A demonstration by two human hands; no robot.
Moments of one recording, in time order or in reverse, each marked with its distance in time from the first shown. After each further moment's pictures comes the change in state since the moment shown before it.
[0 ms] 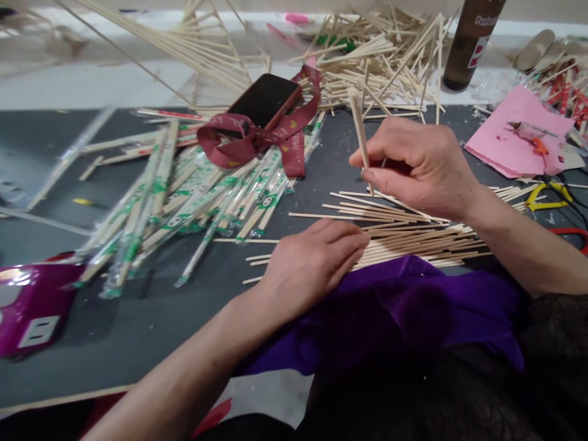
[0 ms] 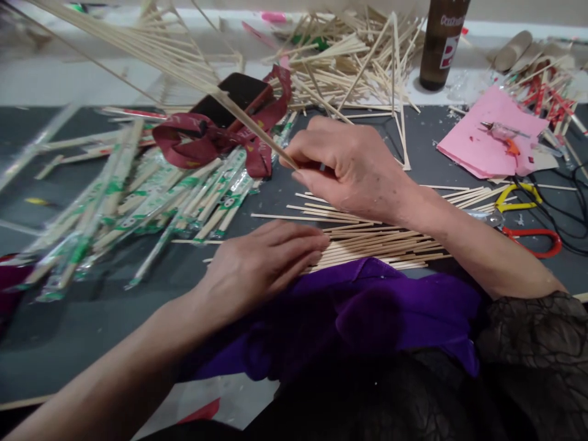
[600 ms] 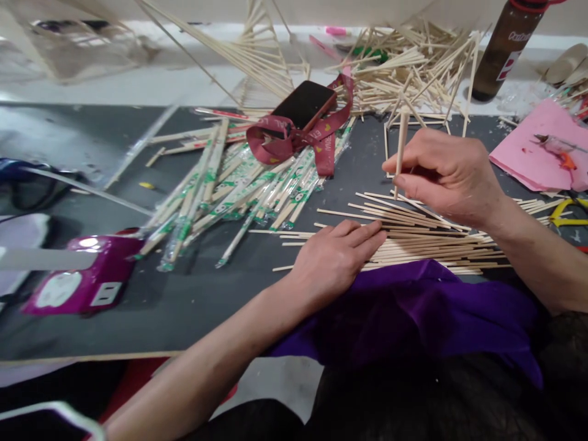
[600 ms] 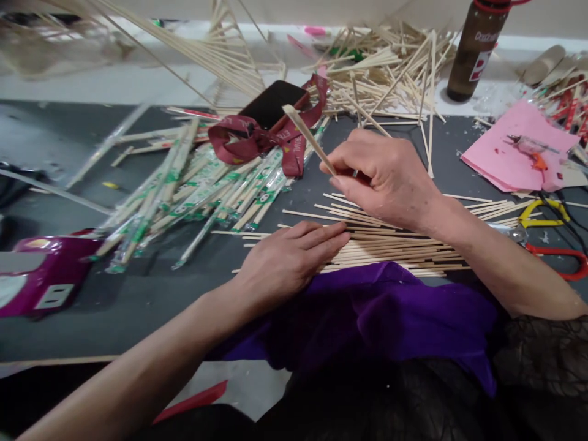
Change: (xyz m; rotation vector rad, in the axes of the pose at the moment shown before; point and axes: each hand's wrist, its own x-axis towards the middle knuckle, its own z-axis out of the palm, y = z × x) left_hand -0.014 -0.002 0.013 0.228 -0.141 -0.020; right_hand 0.000 0.005 0.006 0.092 0.057 -0.042
